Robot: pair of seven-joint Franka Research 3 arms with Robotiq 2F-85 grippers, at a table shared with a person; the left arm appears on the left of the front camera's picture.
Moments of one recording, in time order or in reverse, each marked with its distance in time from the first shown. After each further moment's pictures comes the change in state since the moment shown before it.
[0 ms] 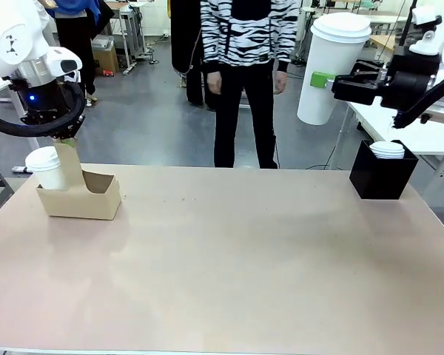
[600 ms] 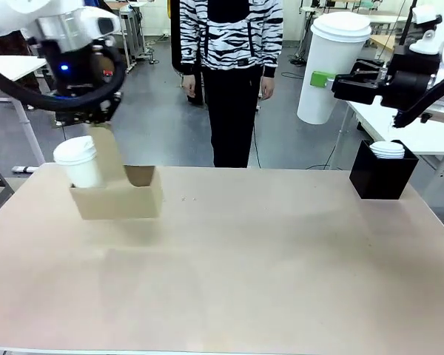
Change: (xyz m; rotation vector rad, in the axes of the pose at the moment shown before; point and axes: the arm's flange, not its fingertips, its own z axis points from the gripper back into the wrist) left arm -0.073 -0.136 0.102 -0.035 0.017 0.047; right arm 0.001 0.000 0.000 0.000 0.000 0.002
